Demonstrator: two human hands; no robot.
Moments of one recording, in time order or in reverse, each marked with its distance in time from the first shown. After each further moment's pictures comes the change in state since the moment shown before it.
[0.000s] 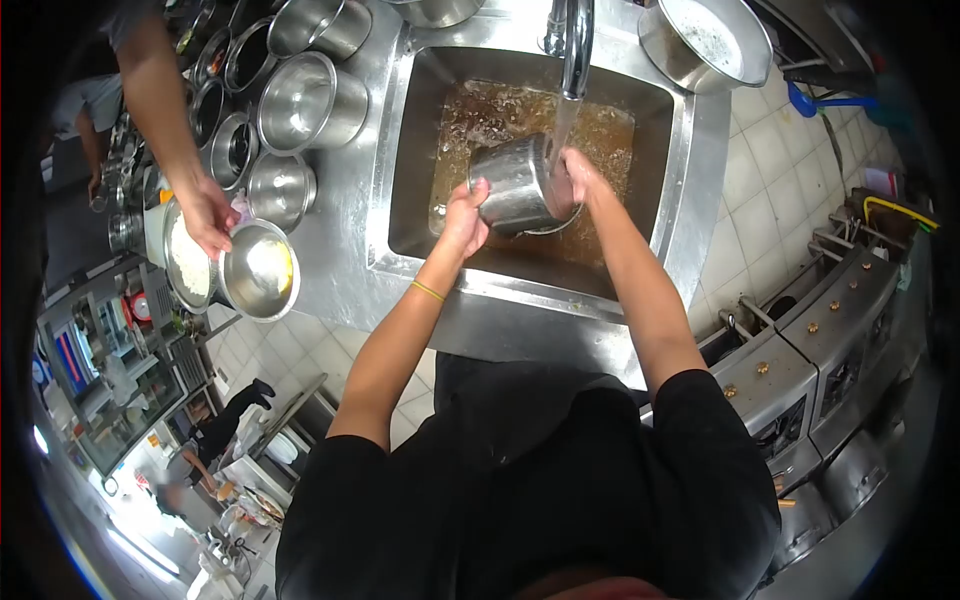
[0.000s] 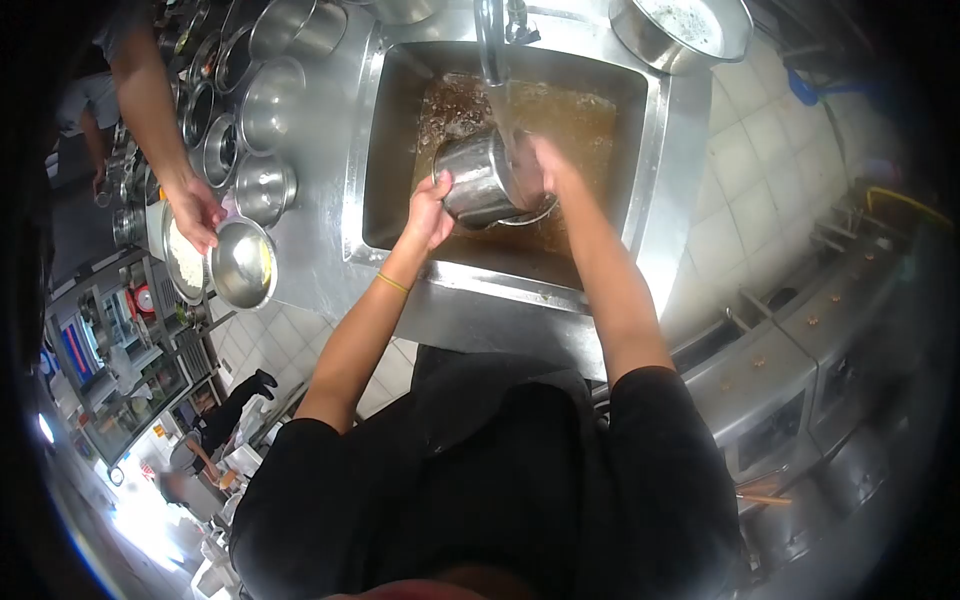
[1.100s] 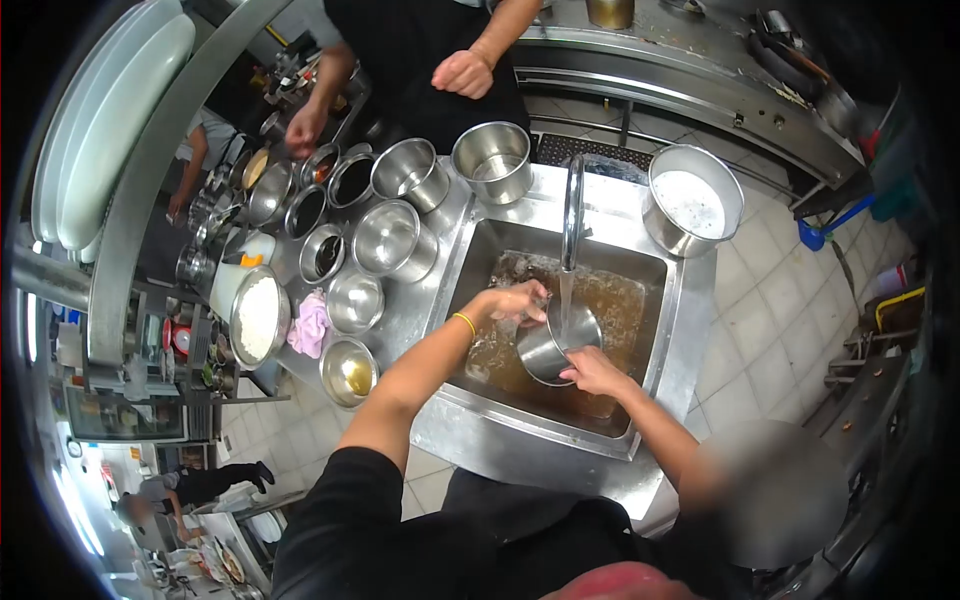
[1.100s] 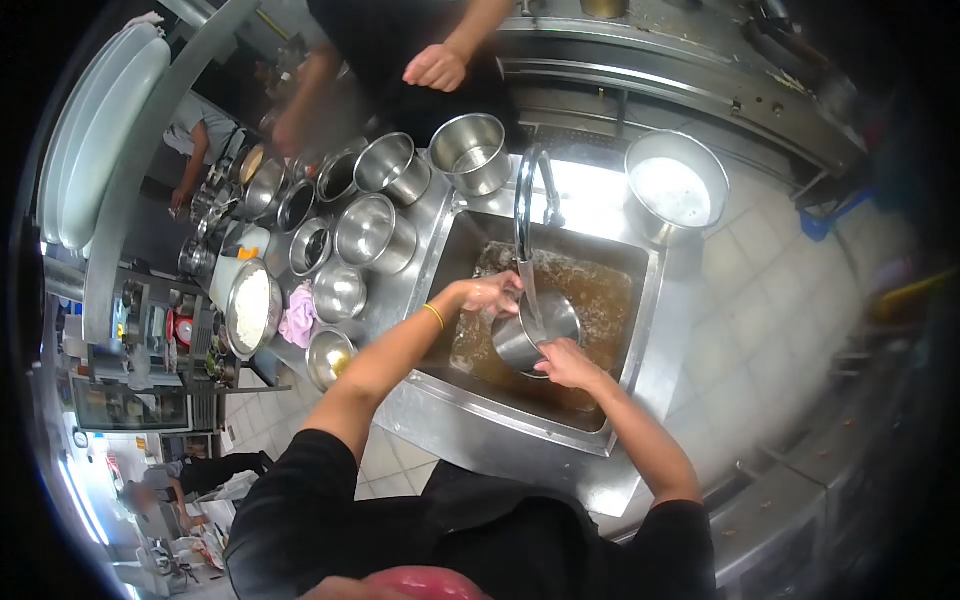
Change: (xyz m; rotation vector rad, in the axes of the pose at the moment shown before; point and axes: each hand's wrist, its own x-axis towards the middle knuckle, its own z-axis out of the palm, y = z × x) left_hand 0.071 0.077 0.062 1.027 -0.474 -0.398; right_hand -0.156 0.012 0.025 -1.436 -0.257 -0.834
